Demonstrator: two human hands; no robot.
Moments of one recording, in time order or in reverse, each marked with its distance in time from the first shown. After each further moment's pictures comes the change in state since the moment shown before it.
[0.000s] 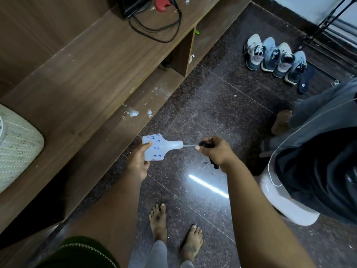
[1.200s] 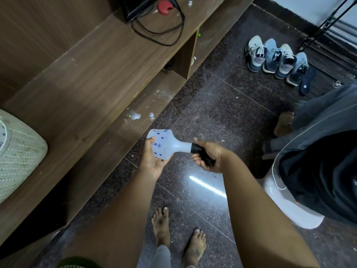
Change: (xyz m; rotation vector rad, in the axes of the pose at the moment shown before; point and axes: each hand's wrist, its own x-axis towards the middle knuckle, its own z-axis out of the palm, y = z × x) left_hand -0.005 0.009 0.033 -0.312 -0.197 -0.026; right_hand 0.013 -0.031 0.025 0.229 -0.362 0.457
